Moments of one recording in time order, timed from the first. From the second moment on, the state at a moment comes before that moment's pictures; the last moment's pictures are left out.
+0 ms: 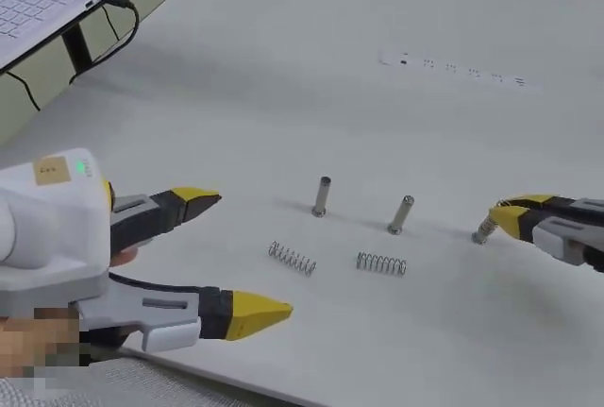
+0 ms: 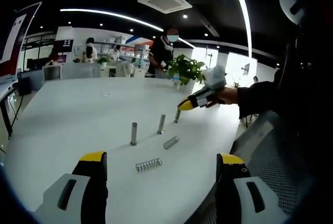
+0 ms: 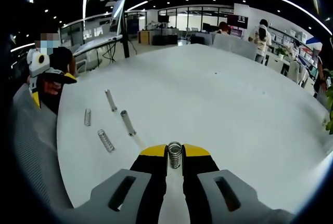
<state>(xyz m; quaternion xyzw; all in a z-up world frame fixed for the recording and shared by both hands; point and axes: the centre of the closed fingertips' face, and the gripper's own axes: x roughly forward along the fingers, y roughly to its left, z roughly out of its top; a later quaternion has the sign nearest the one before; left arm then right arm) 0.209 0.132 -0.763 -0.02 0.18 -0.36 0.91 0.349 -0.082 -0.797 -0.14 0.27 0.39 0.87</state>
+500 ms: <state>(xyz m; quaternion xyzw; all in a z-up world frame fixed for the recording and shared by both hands) 0.209 0.132 -0.763 -0.03 0.18 -0.36 0.91 0.346 -0.082 -0.809 -0.14 0.29 0.39 0.86</state>
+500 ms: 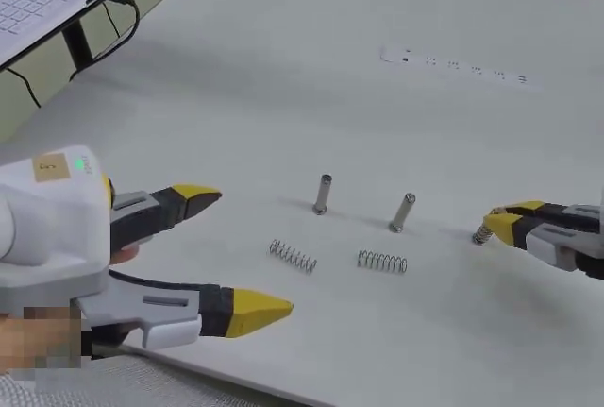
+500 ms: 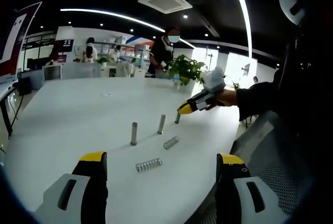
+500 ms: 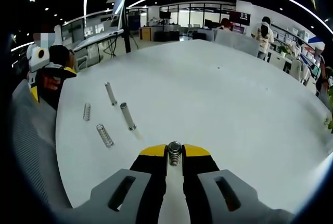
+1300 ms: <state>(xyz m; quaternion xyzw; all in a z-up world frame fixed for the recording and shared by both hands) 0.209 0.132 -0.762 -0.03 0.18 -0.36 0.91 0.339 -0.102 -0.810 -0.14 0.31 0.37 0.87</state>
